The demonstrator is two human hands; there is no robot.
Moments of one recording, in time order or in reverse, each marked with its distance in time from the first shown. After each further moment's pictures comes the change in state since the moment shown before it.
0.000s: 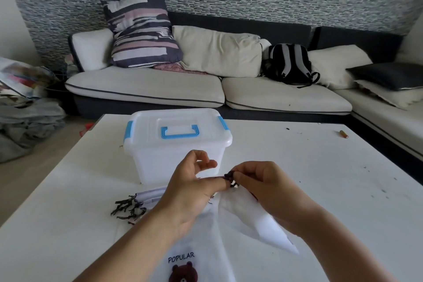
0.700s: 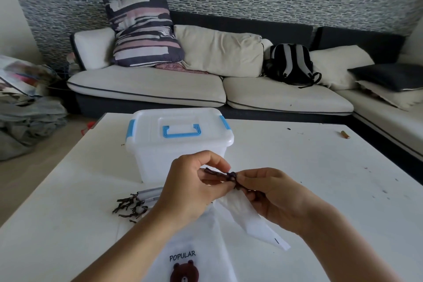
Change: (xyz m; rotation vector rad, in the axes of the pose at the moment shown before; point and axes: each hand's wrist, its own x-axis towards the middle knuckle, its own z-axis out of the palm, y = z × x) left_hand -0.001 0.000 -0.009 0.366 -0.066 0.324; right_hand 0.005 0.005 -0.006 0.519 -0.176 0.291
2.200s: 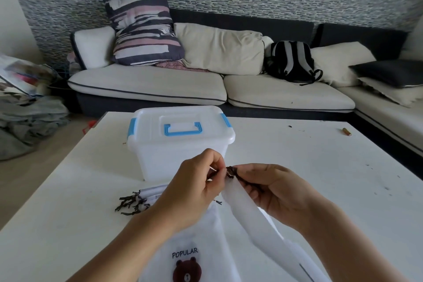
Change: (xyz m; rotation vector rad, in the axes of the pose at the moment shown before) left_hand 0.003 -0.020 -0.010 0.274 -0.090 0.250; right_hand -0.005 -0.006 0.005 0.136 0.003 -0.026
